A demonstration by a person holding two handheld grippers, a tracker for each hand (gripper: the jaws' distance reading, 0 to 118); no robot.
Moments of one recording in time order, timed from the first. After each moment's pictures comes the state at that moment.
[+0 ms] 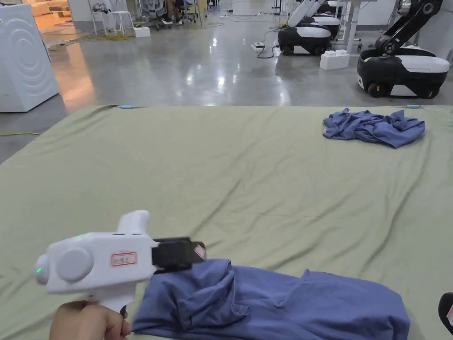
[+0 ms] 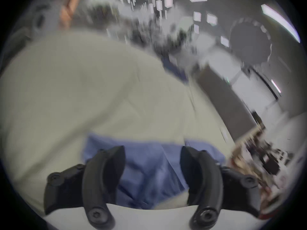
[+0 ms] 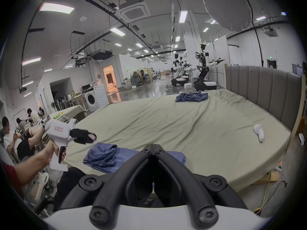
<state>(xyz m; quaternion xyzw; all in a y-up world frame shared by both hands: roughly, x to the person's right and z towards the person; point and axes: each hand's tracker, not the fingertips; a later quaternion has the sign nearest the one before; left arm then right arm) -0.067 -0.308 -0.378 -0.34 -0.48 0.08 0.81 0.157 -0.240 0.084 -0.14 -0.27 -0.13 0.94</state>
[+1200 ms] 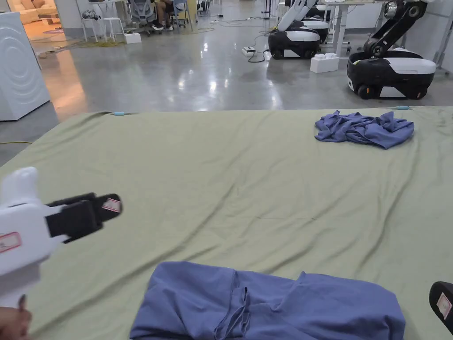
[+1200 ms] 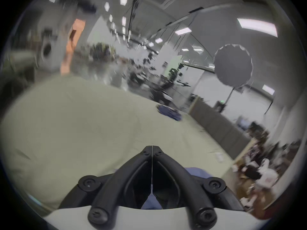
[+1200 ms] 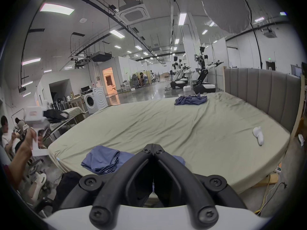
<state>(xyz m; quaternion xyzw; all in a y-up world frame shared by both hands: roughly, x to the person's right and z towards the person) -0.159 -0.193 -0.380 -0.22 -0.49 0.07 0.84 0.157 -0.240 0.072 -0.12 -0.28 -0.12 0.95</state>
